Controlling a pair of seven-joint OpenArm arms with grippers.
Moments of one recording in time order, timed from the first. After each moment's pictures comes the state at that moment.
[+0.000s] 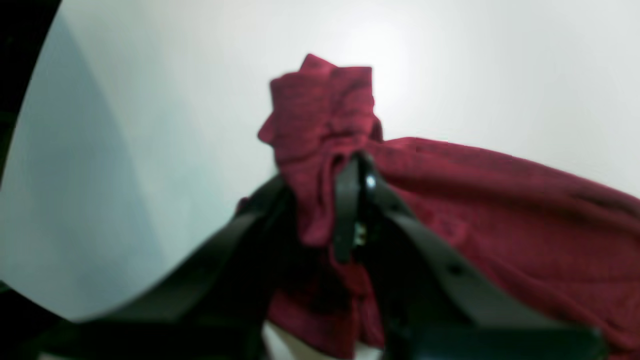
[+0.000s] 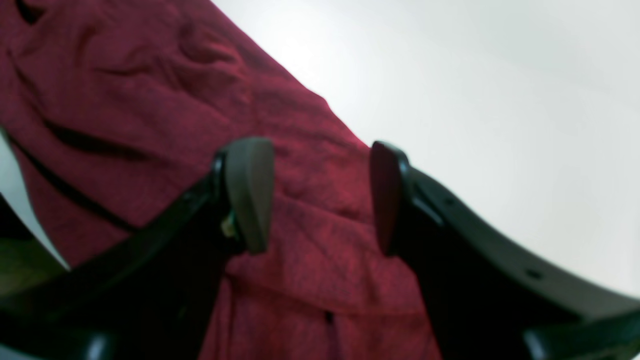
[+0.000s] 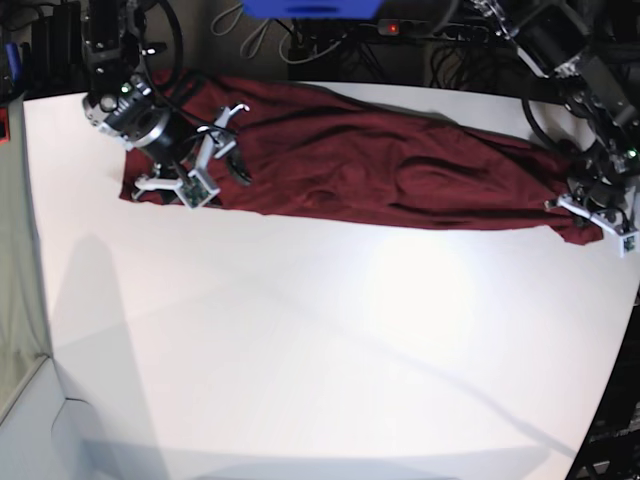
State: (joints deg) left arm -2.9 -8.1 -43.4 91.0 -8.5 -26.7 56.1; right arm -19.1 10.2 1.4 107.1 2.8 35.4 -29.7
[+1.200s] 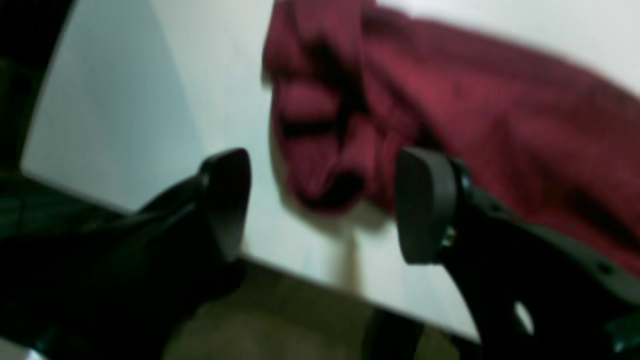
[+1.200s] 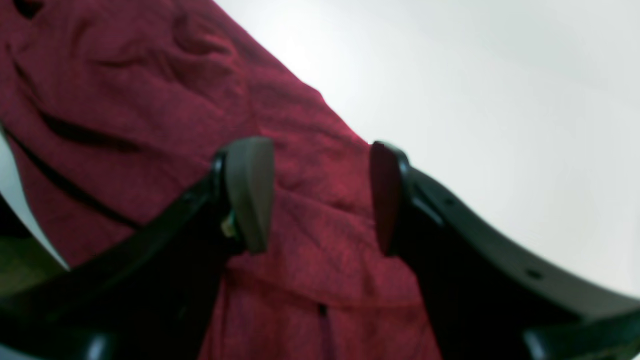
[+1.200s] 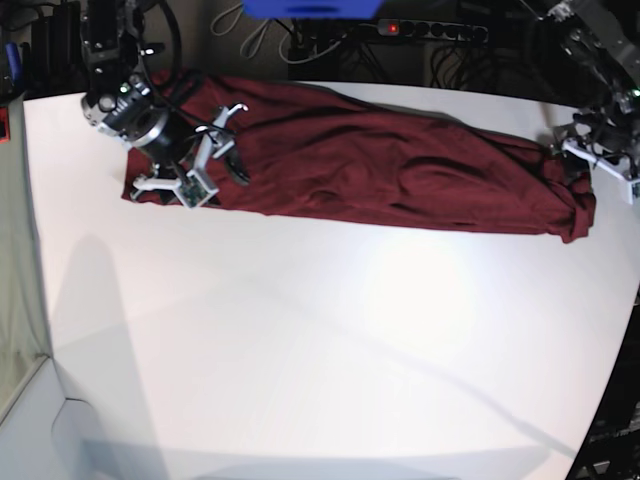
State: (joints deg) left arm 11.2 -5.6 -47.9 104.1 -15.4 -26.9 60.5; right arm -19.1 10.5 1.4 107.1 2.7 35.4 -29.8
